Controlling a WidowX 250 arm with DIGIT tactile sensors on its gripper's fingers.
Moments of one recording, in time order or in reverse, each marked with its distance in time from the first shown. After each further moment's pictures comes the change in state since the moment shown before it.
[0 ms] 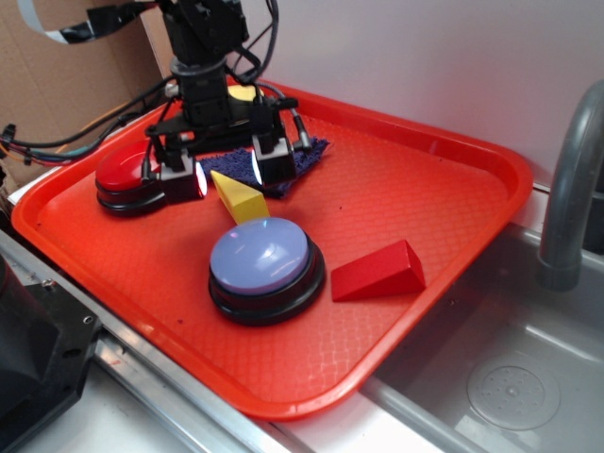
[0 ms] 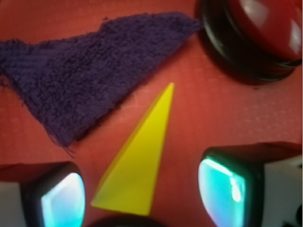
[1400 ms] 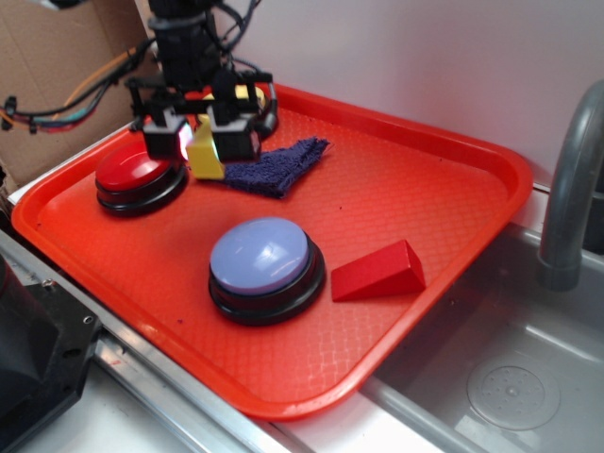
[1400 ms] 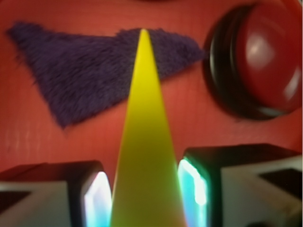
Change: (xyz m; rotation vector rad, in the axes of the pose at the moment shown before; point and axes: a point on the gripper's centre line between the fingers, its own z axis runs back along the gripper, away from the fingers) arm 0.013 0.014 0.039 0.046 0.109 -0.396
